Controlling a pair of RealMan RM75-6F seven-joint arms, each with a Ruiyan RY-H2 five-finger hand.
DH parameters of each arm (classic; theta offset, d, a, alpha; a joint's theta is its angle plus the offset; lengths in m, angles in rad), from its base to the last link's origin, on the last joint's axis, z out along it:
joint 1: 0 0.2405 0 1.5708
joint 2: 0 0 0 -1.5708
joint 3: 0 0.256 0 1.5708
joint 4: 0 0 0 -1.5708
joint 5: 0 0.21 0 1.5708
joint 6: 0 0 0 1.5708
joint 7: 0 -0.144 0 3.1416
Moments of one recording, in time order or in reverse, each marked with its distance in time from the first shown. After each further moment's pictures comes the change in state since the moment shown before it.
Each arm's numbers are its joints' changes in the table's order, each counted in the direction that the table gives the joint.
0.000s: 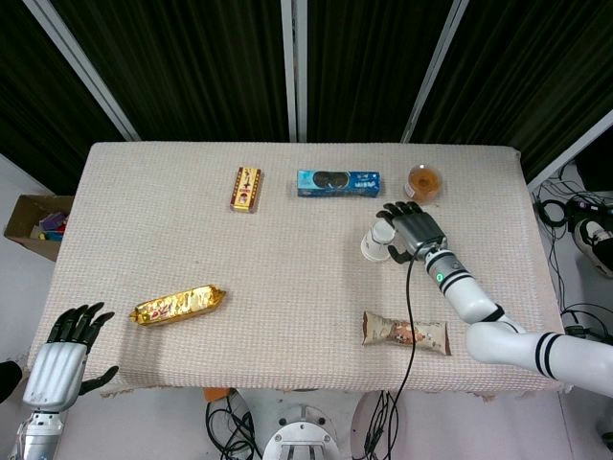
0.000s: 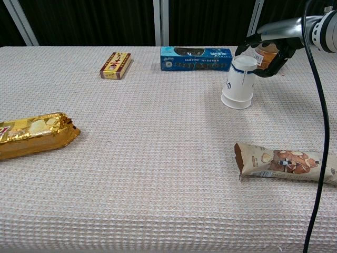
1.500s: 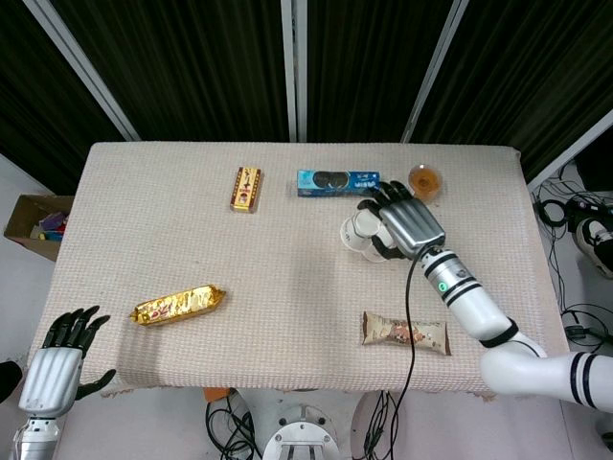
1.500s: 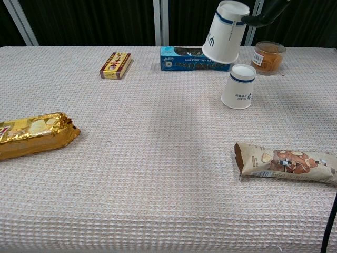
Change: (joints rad) left arm 0.026 0.010 0.006 -0.019 0.005 -0.028 0.017; right arm 0.004 -0.162 0.085 0.304 -0.090 -0.165 0.034
